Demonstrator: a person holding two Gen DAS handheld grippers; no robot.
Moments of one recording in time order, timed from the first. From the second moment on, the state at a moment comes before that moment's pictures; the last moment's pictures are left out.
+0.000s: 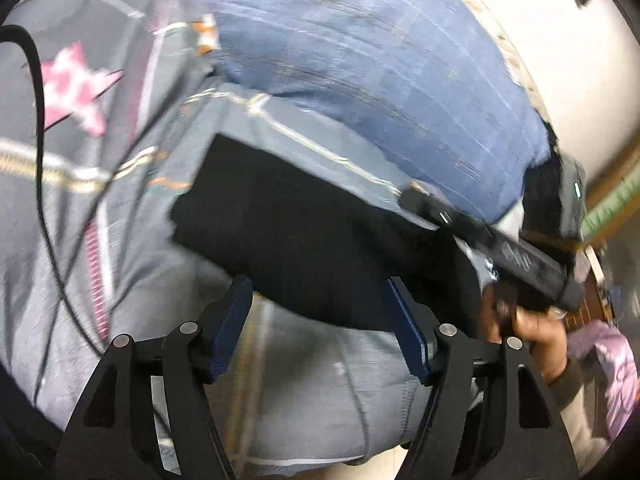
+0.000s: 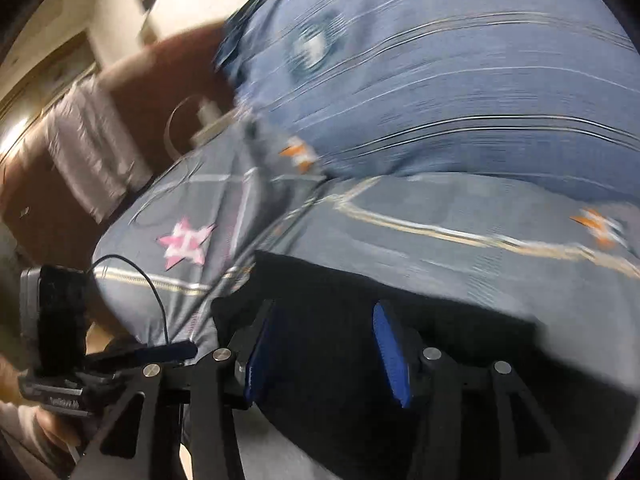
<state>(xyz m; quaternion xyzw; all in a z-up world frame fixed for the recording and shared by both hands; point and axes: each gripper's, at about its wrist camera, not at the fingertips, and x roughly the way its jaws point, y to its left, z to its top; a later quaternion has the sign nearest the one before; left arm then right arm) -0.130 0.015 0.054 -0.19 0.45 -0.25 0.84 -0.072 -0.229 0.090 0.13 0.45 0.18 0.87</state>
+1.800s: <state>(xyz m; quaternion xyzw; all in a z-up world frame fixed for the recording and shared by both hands) -0.110 -0.169 0.063 0.01 0.43 -0.43 0.80 -0.239 -0.411 0.060 0.39 0.37 -0.01 0.84</state>
